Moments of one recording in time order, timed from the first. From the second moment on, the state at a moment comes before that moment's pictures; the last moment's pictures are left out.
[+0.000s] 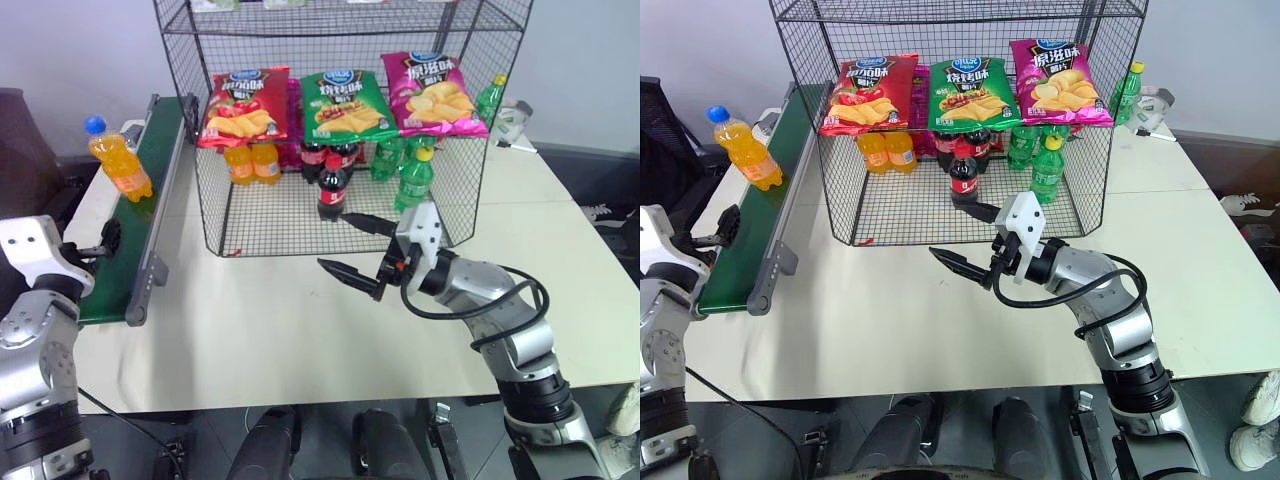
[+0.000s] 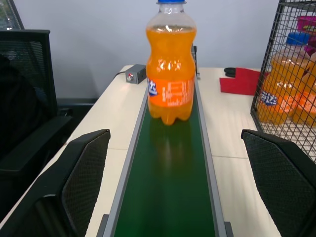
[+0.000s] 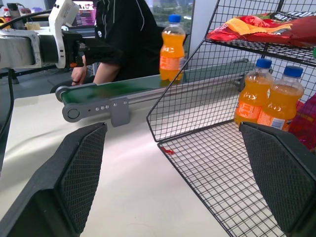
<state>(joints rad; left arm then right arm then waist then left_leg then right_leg) -0.16 0.53 0.56 -0.03 -0.42 0.32 -0.26 -0.36 -0.42 0.10 -0.34 0.44 0.39 0.78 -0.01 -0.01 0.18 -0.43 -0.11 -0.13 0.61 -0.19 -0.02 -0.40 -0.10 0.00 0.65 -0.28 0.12</state>
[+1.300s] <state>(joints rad) -0.17 0.51 0.57 -0.02 -0.42 0.27 -0.22 -0.36 -0.42 0.10 -0.34 0.44 0.40 0.80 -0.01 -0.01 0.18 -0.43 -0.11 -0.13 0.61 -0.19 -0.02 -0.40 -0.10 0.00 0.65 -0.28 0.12</state>
